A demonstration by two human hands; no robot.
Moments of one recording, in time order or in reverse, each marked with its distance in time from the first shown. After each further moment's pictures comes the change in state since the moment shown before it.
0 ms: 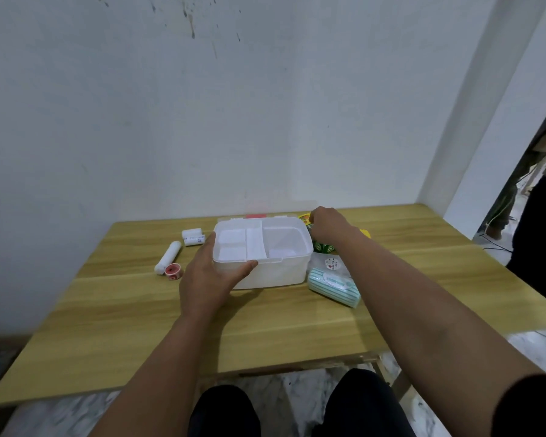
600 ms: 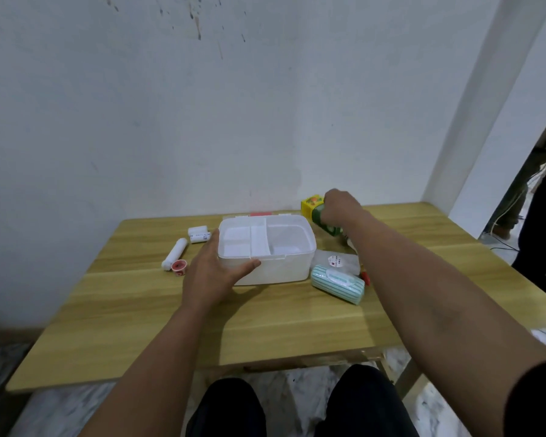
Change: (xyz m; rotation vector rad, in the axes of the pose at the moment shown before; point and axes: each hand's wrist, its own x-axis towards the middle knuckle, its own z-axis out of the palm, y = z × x) left_hand 0.003 0.004 -0.012 0.001 -0.118 0.037; right_hand -0.009 -0.007 -0.046 -0.017 0.046 0.058
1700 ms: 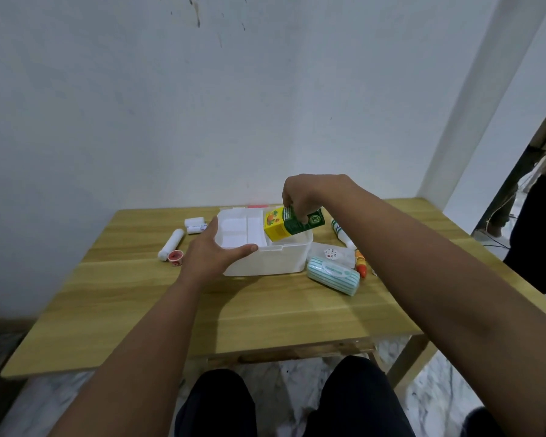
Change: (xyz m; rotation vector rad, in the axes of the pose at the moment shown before) left_hand 0.020 0.001 -0.002 -0.017 -0.136 -0.128; right_hand -0.031 -0.077 -0.044 -0.453 -0.302 -0.371
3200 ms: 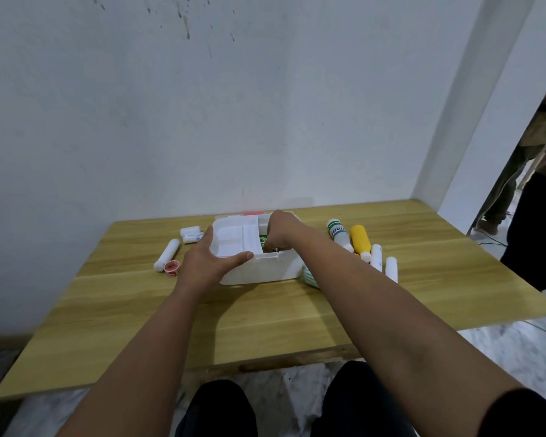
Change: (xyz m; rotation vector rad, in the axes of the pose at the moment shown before) left_hand 0.001 0.000 0.001 -0.001 0.005 -0.036; right_hand 0.030 -0.042 0.076 0.505 0.102 0.183
